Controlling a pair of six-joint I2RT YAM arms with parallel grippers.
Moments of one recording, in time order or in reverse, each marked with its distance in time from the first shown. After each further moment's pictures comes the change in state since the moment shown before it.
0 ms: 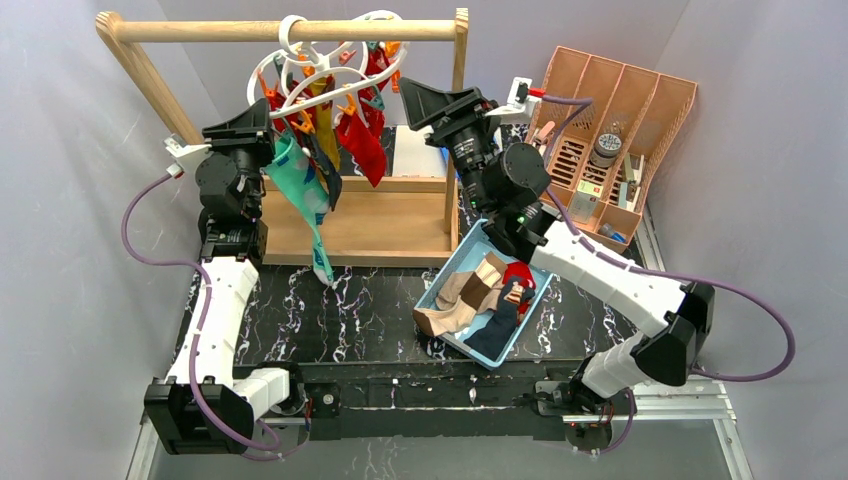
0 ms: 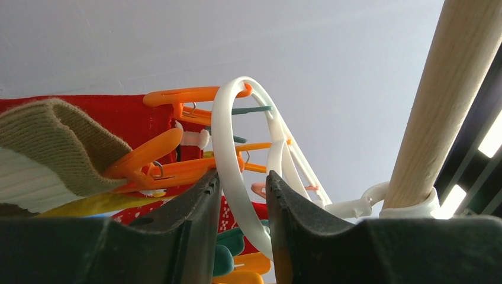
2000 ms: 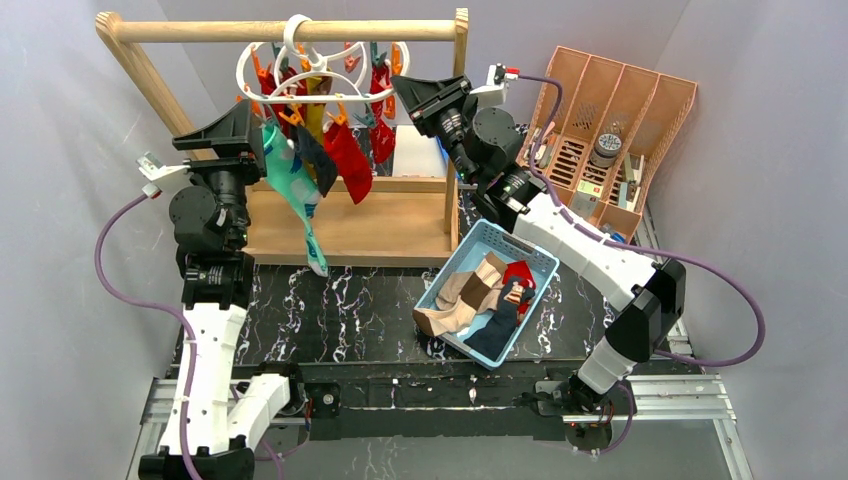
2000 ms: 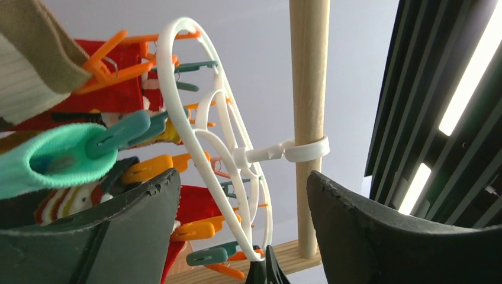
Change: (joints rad) left arm -0.009 -0.229 0.026 -0.172 0.009 0.009; right arm -0.111 0.184 0.199 -0.218 -0.129 0.363
